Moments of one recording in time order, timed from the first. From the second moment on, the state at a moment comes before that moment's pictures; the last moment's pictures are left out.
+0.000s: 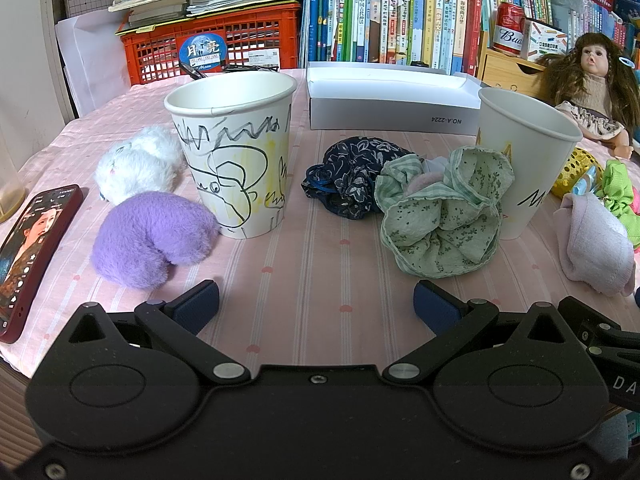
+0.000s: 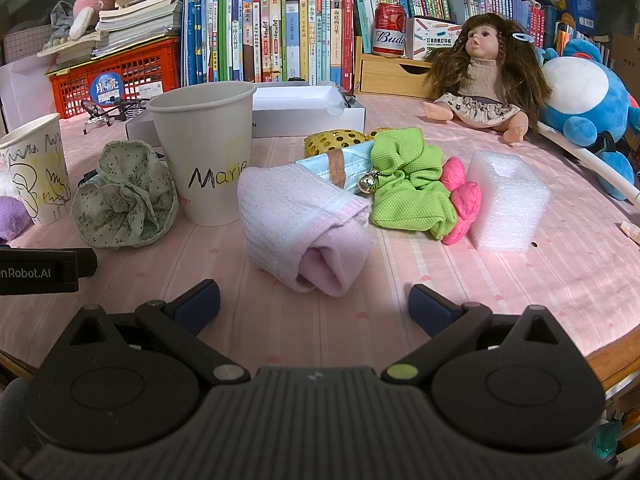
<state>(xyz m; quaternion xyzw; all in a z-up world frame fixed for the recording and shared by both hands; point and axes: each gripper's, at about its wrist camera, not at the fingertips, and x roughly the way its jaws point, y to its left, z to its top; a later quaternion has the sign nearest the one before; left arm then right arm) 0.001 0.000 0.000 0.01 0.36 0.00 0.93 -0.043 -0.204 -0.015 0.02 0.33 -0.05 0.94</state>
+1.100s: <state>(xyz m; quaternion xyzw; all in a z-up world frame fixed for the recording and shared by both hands) -0.009 0.012 -0.006 0.01 0.33 -0.01 0.94 -0.051 -0.204 -0.027 0.02 0.28 -0.05 0.96</state>
